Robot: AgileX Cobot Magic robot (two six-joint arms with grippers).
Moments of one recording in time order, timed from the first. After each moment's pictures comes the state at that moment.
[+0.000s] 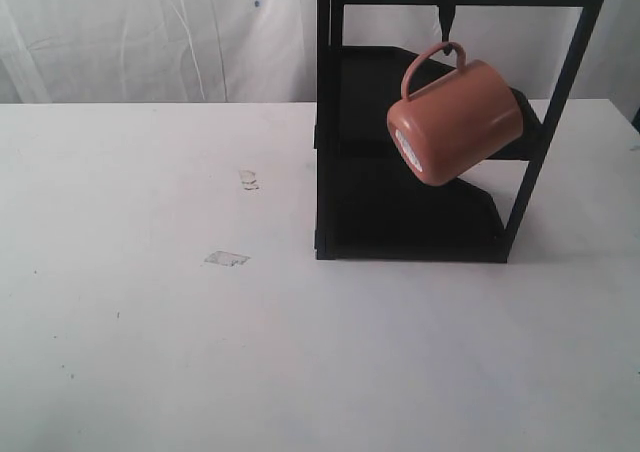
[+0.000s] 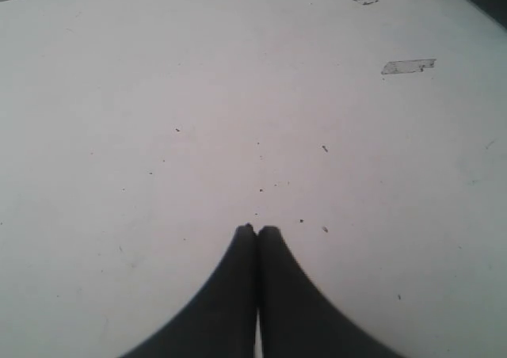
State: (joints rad) left arm -0.05 0.00 0.02 -0.03 0.44 0.13; right arm -0.07 0.53 -0.40 -0.90 -0.01 0.53
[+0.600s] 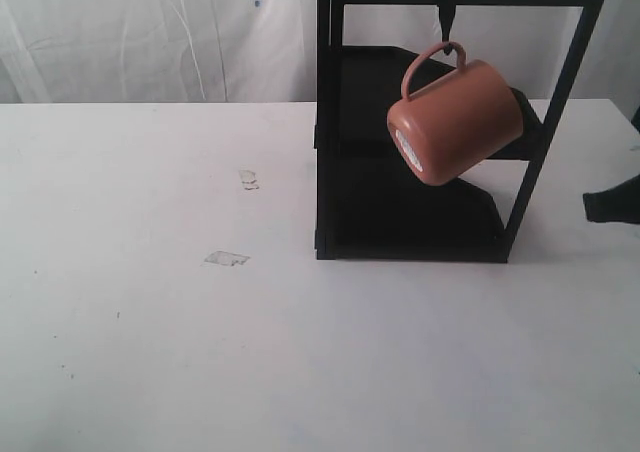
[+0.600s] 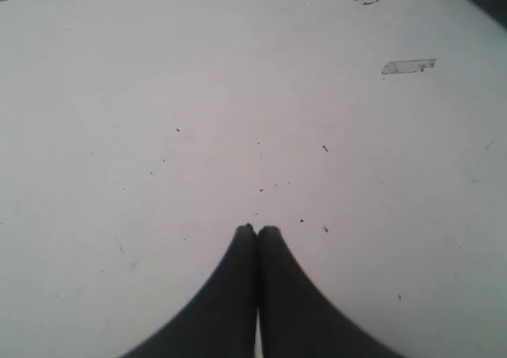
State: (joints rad) left arm -0.05 0.00 0.02 -0.03 0.44 0.13; right arm 0.15 1.08 -0.69 -0.44 0.46 0.32
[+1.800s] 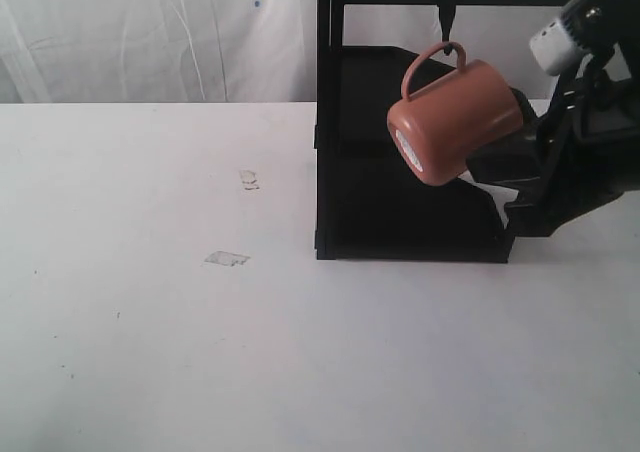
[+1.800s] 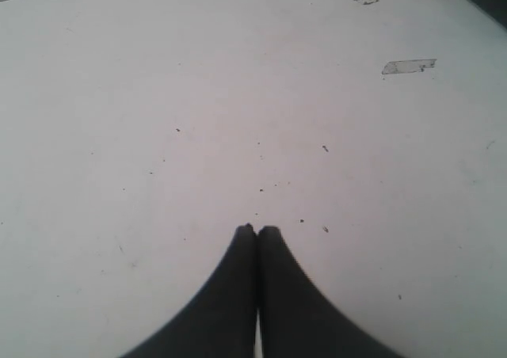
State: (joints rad) left arm -0.05 0.00 0.02 -0.03 0.44 0.13; right arm 0.16 1.12 -0.85 0.83 0.73 -1.16
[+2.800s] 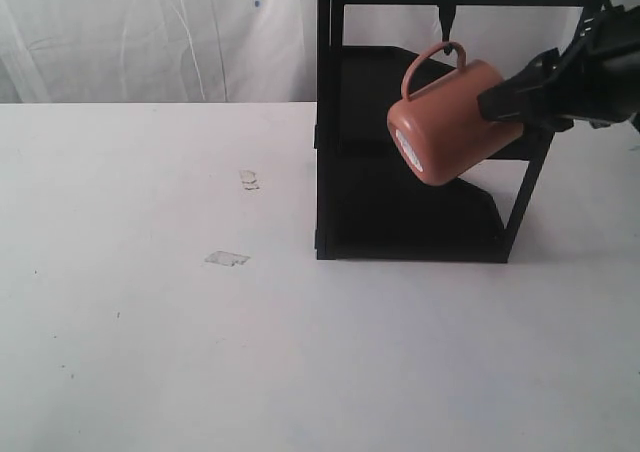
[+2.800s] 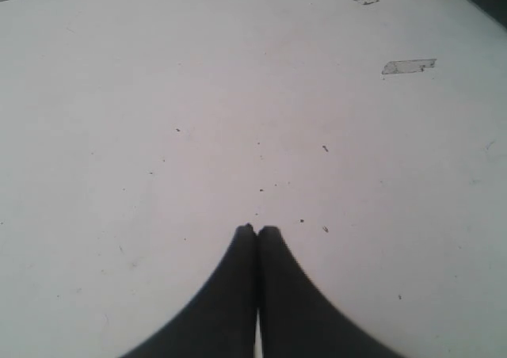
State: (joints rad) left arm -0.05 0.00 0.02 -0.03 0.44 0.13; right arm 0.00 1.33 -1.05 0.92 0.79 -1.10
